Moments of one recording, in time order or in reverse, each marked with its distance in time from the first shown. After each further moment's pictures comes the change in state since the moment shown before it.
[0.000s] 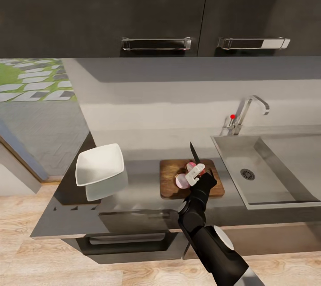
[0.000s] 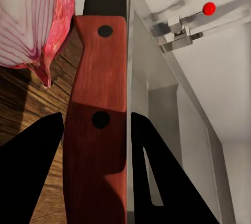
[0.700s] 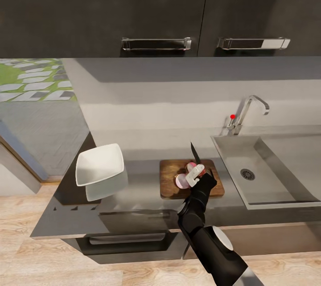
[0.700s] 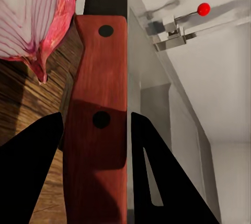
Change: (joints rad) left arm 0.000 0.000 0.000 0.000 0.000 0.000 0.000; right arm 0.000 0.001 0.001 0.026 0.044 0.009 -0.001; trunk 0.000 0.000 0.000
